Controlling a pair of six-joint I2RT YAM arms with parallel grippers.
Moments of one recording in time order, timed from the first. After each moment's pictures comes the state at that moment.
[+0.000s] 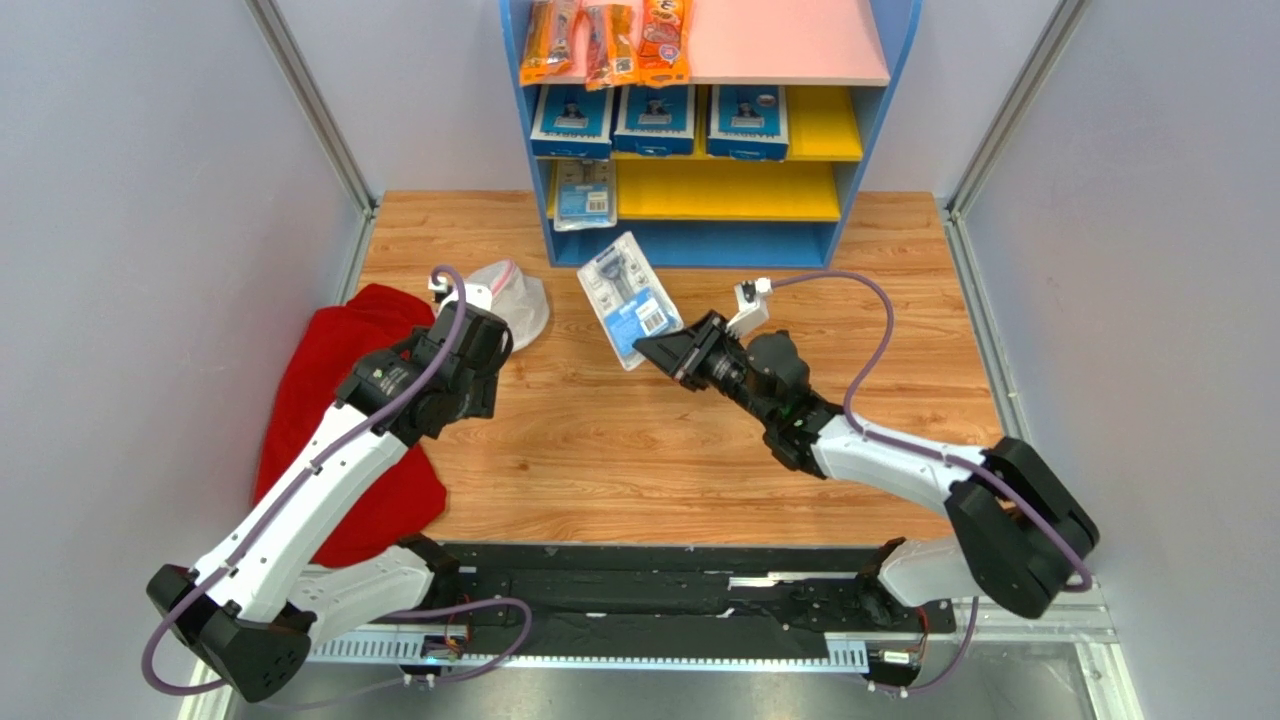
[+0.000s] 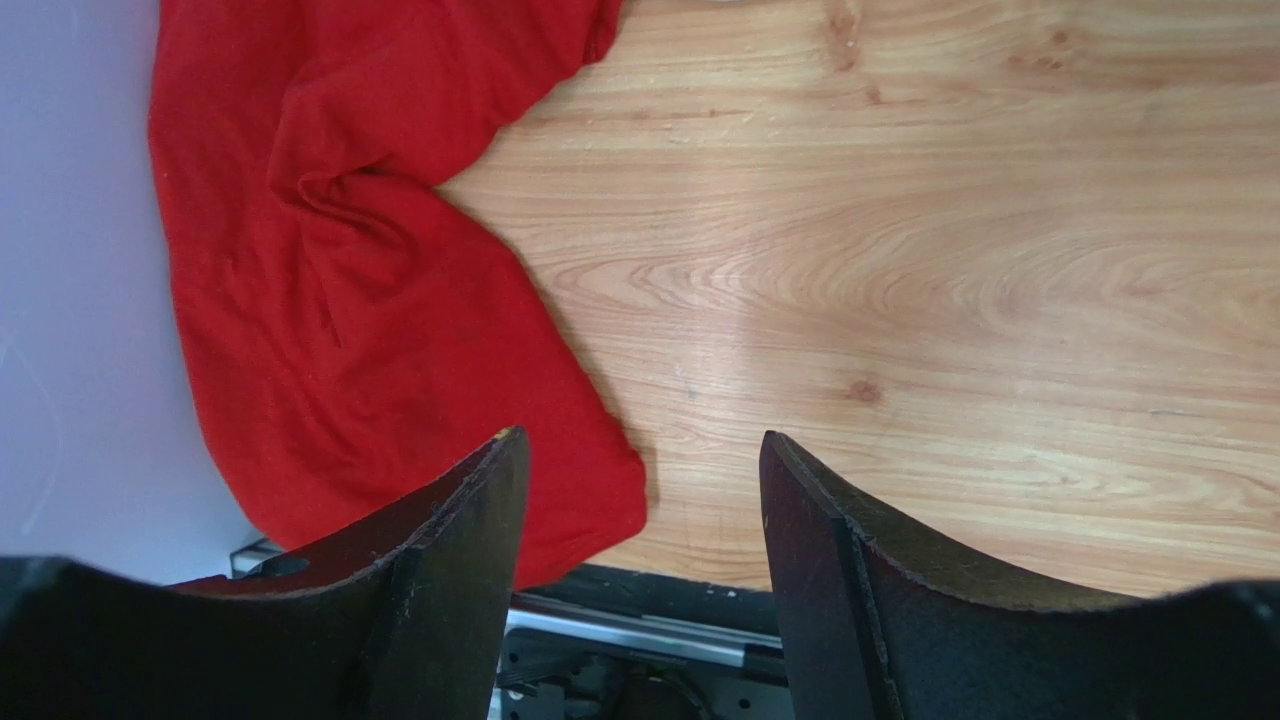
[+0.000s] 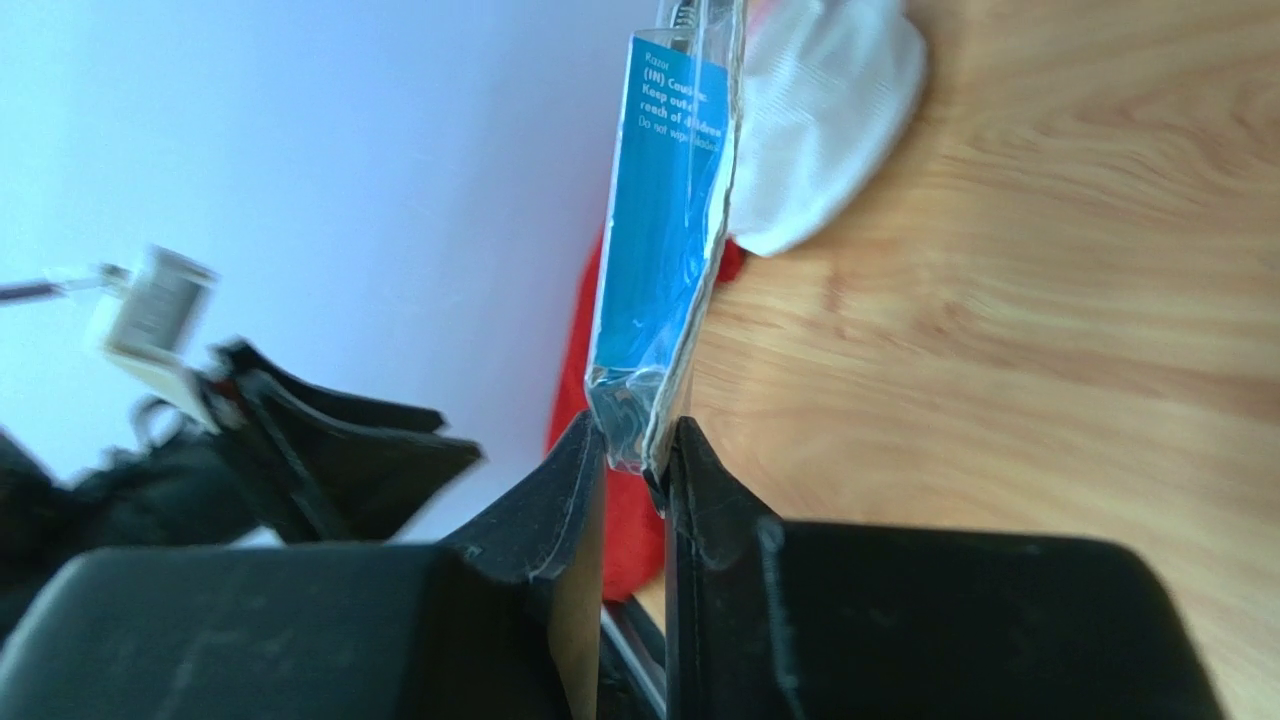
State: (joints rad) left arm -0.56 1.03 1.15 -1.12 -0.54 -0.33; right arm 0.74 1.34 0.64 0.63 -0.06 1.08
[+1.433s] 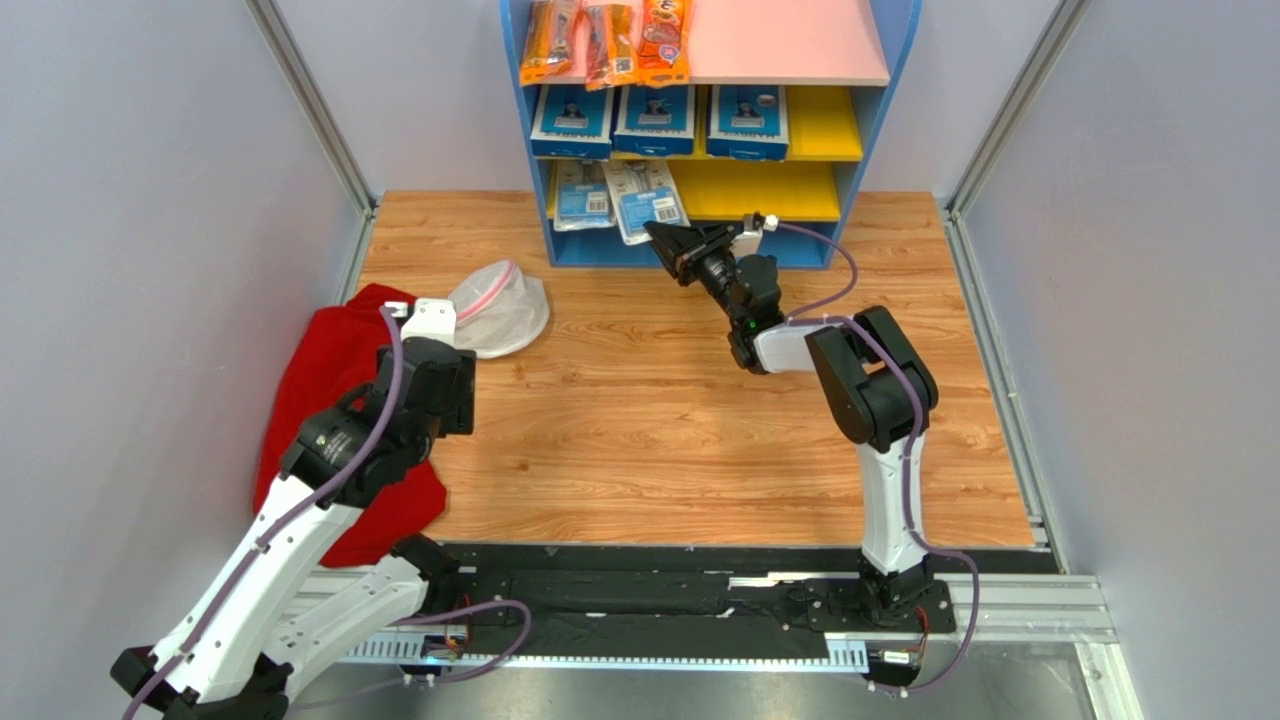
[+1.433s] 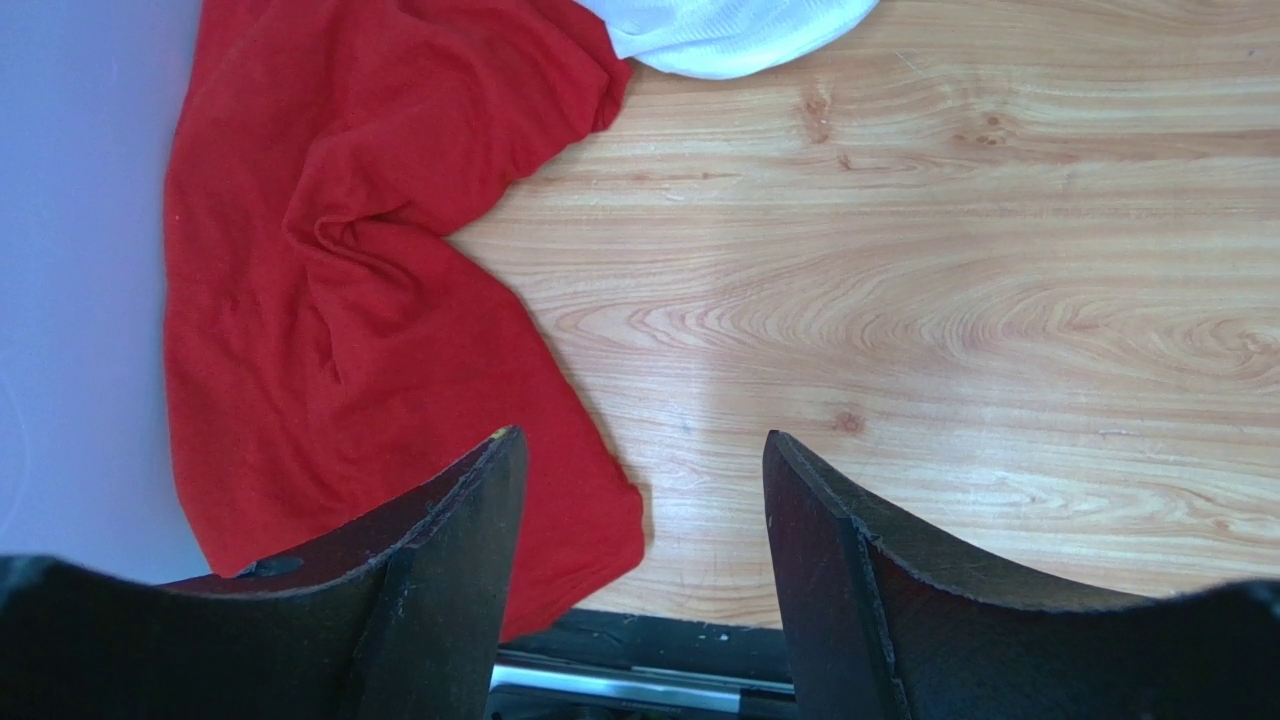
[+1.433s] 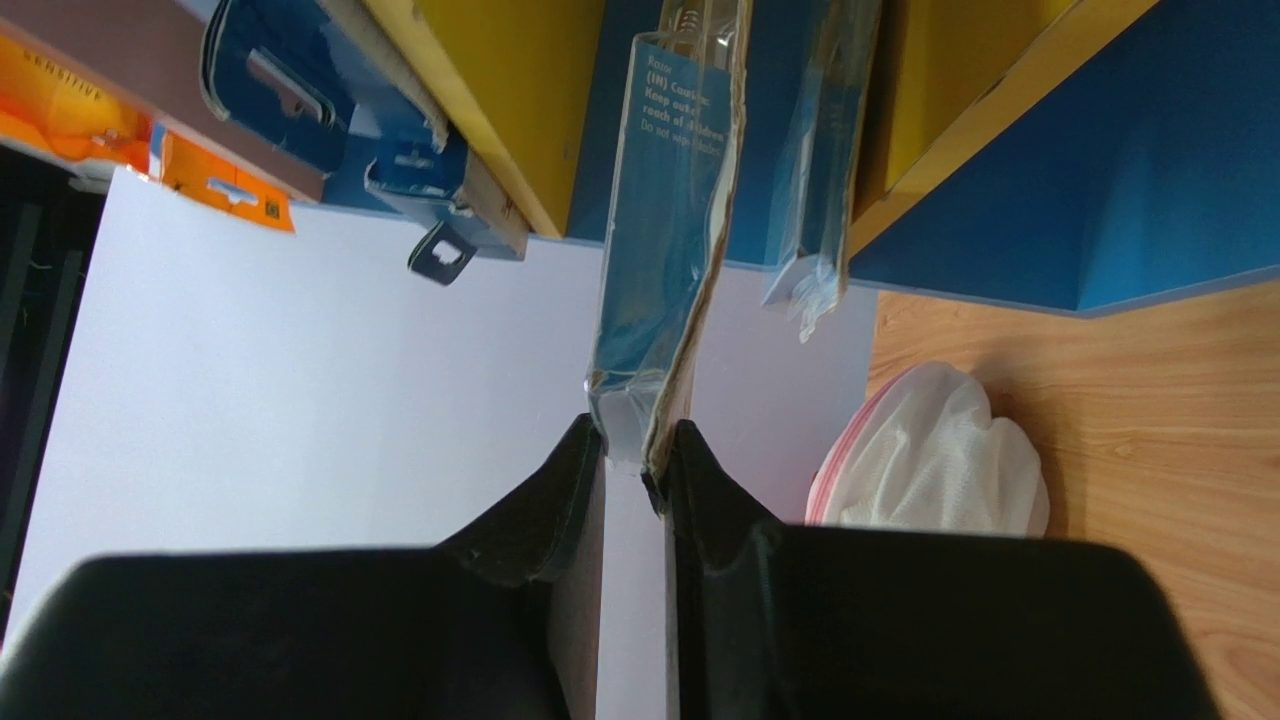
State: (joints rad) left arm -0.56 0.78 1.04 -1.05 -0.55 -0.28; right arm 0.44 2.12 1.18 1.16 -0.16 1.55
